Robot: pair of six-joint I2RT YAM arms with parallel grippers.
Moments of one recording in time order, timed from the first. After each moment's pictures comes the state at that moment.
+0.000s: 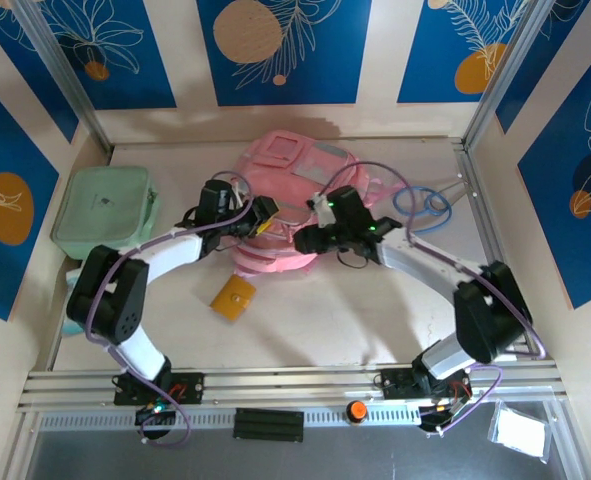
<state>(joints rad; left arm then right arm) -0.42 1.64 0.95 0.15 0.48 -1.03 0.56 1.46 1.00 -0.30 -0.33 0.36</state>
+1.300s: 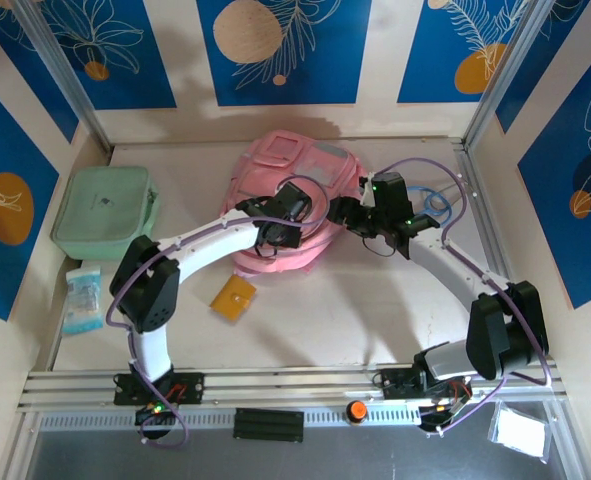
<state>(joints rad) -0.78 1.85 1.47 -0.69 -0.22 -0.44 0.35 1.39 0.97 -0.26 -0.37 0.70</state>
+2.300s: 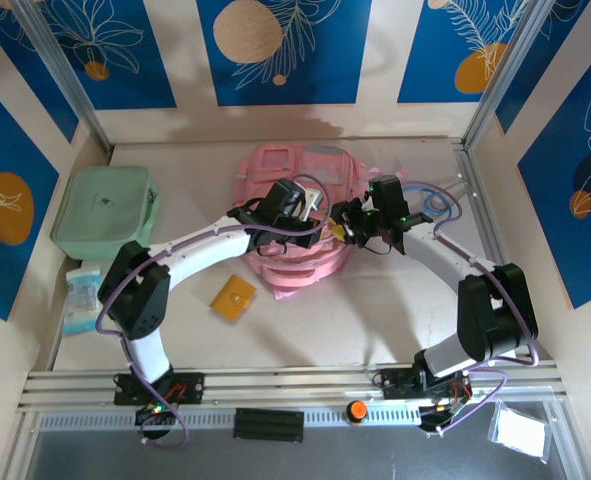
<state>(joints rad) -0.78 1.78 1.35 -0.34 0.23 -0.37 0.32 1.49 0.96 -0.24 -0.52 1.23</state>
